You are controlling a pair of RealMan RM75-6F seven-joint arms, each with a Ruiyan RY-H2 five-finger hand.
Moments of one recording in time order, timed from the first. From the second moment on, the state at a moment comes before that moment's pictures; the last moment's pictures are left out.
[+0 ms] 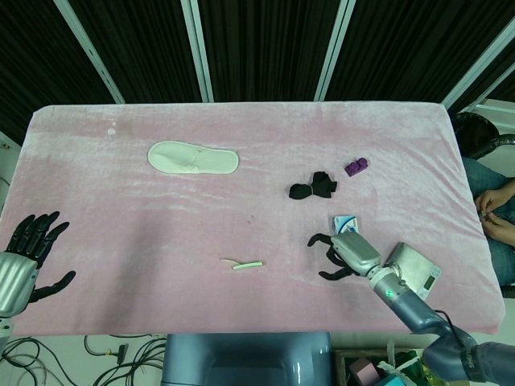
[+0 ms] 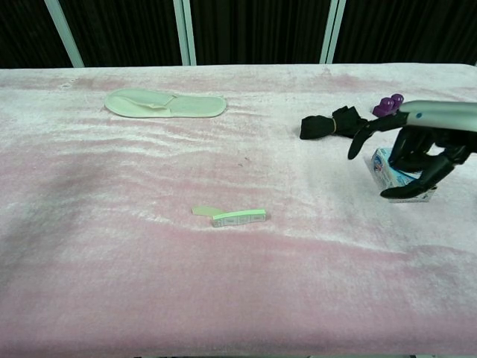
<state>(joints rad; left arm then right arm) -0.22 -1.19 0.12 -1.42 1.66 1.73 -0.15 0.70 -1.27 0.00 -1.63 -1.33 0.90 0.27</state>
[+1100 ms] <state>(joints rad) -0.18 -1.21 0.04 -1.43 1.64 1.64 -0.06 0.89 -1.67 0.15 -1.60 -0.80 0.89 -0.31</state>
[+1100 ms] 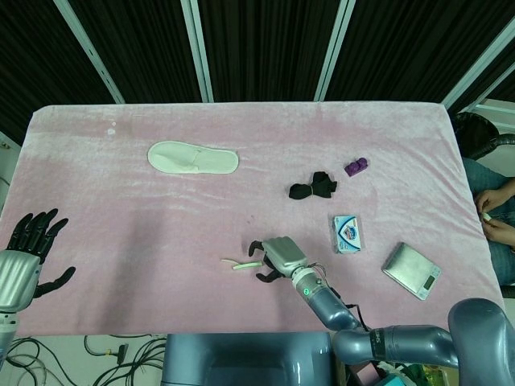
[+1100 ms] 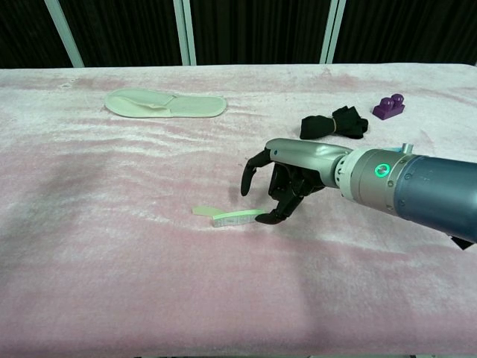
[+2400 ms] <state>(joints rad) -0.17 -1.21 0.00 -1.43 1.65 1.61 -0.06 0.89 -1.80 0.18 -1.44 -0.78 0.86 -0.32</state>
